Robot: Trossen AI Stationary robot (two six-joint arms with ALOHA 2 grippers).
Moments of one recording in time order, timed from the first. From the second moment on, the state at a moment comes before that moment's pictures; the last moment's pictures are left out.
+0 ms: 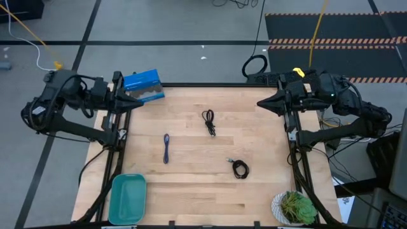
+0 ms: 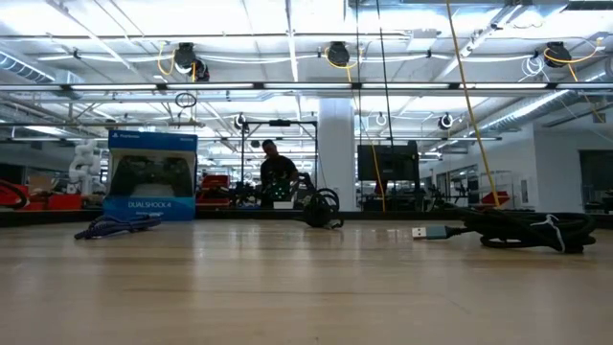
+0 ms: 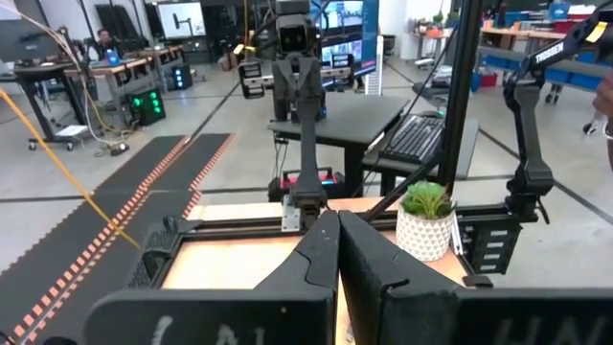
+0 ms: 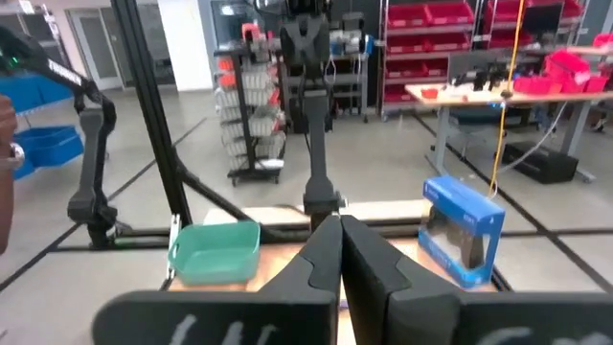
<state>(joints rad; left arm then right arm) -0.01 0.90 1.53 -0.72 0.03 0.05 -0.08 0.88 1.31 -0.50 -0.10 0.07</state>
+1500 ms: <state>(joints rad) -0.09 1.14 1.52 -0.87 0.03 0.04 0.46 1.58 1.51 -1.30 0.05 0.33</state>
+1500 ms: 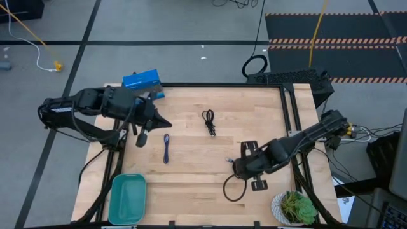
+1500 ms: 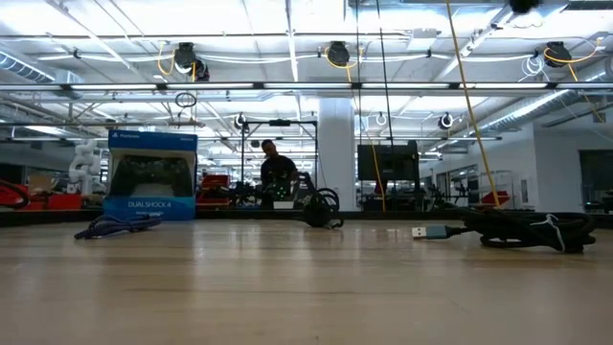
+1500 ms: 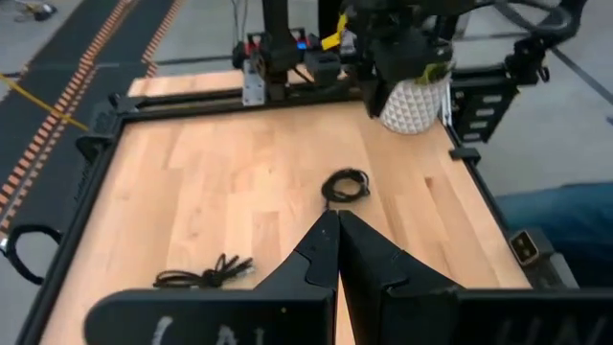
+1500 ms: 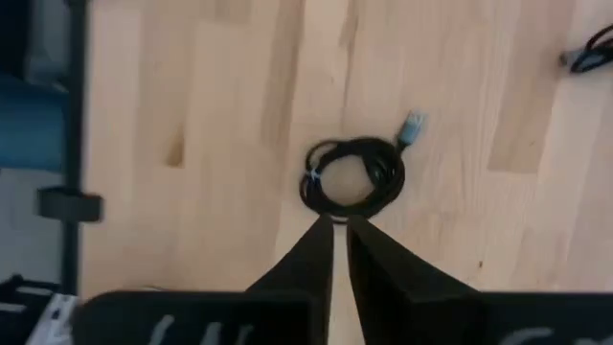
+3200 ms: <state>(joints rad) -0.15 1.25 1.52 -0.87 0.02 0.06 0.44 1.72 1.07 -0.82 -0.06 0.25</state>
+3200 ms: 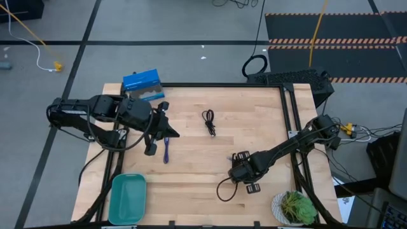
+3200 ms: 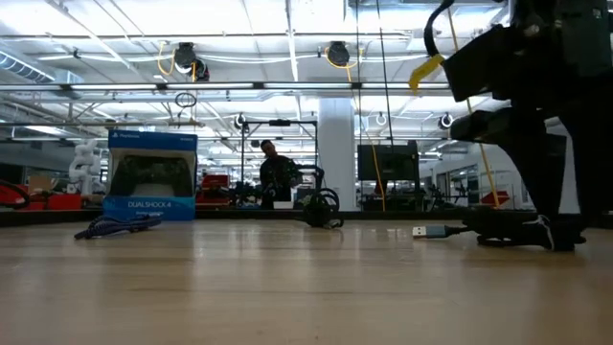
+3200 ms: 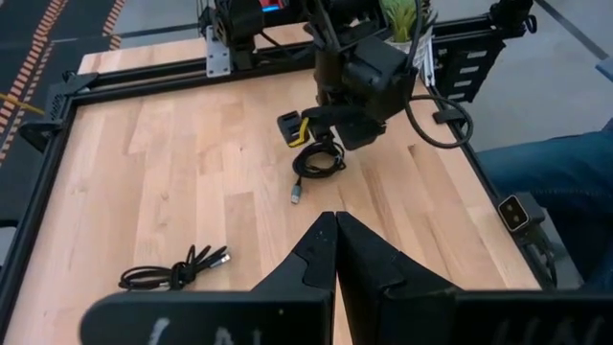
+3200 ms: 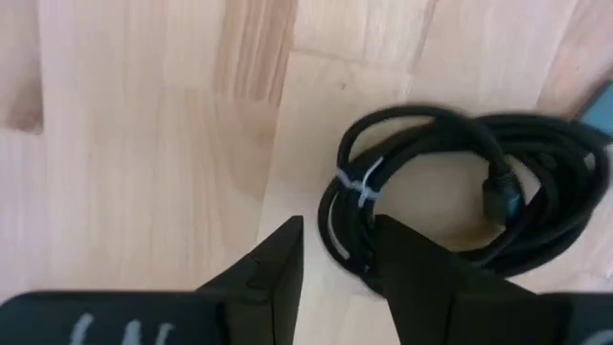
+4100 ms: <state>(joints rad) -0.15 1.26 1.52 -0.86 0.02 0.06 0.45 1.72 0.94 -0.68 -0.02 0.17</state>
